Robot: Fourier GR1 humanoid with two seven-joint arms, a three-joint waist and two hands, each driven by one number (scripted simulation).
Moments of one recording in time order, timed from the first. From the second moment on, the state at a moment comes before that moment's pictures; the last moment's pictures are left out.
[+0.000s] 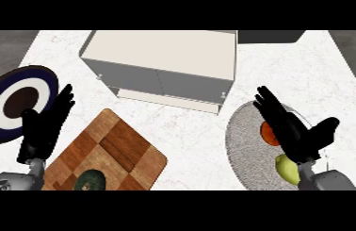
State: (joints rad) left arm -0.08 0.47 -0.16 -1.48 0.18 0.21 0.19; right arm -0.11 -0.41 0.31 -1.51 -0.48 -0.06 0.03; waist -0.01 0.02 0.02
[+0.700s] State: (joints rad) left arm -0.01 0.36 -0.13 -1.41 0.32 0.18 0.24; right arm -0.02 -0.54 -0.11 -1.25 -0.56 0.35 -0.74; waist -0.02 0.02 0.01
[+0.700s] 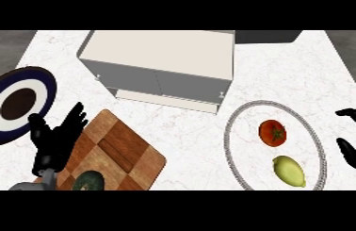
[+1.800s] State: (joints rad) left arm -0.04 0.33 -0.11 -1.33 0.33 0.14 0.22; right arm 0.20 -0.78 -0.07 -1.17 -0.18 0.33 -1.04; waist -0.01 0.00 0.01
